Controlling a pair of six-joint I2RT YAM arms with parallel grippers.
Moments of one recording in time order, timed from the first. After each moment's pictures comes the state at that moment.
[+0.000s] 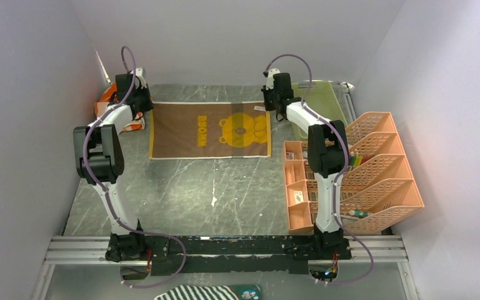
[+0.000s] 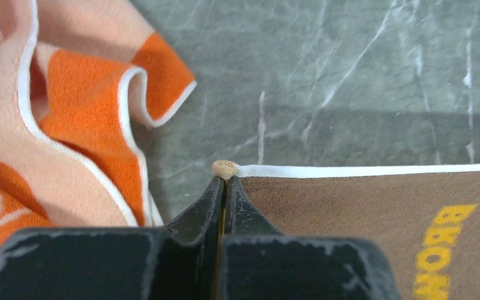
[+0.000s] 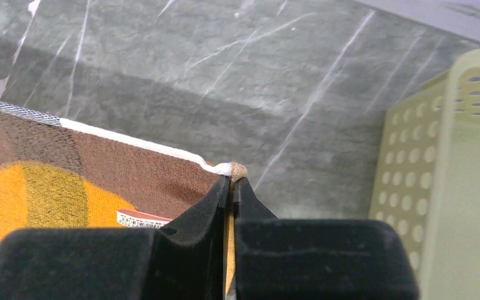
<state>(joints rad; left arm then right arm) 0.08 2.01 1.48 -0.09 0.12 -0.07 0.26 2.20 1.69 -0.10 -0.06 -0.05</state>
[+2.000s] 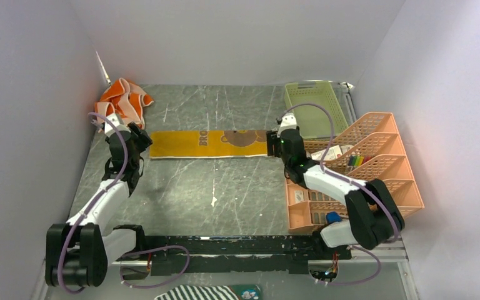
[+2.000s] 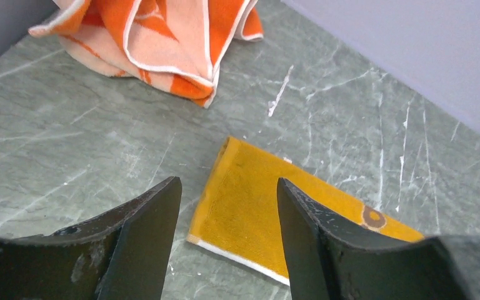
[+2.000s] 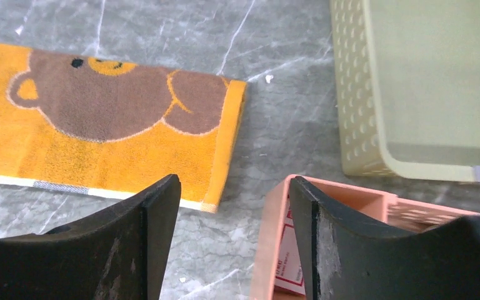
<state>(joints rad) -0.03 1.11 0.48 0.33 -0.29 -0.45 0.48 1.42 0.65 0.32 0.33 0.06</state>
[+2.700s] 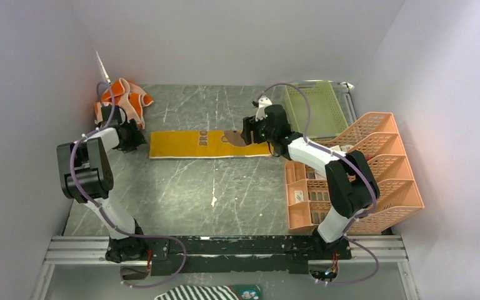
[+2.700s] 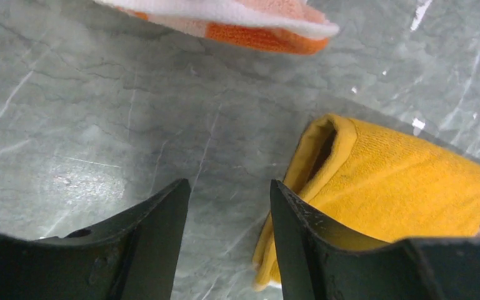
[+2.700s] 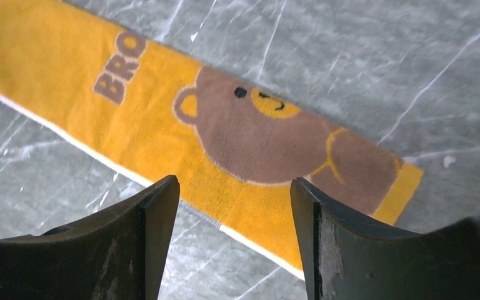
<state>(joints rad) 0.20 1.79 1.05 -0.19 0.11 -0.31 0.48 1.67 1.02 0.15 -0.11 0.12</state>
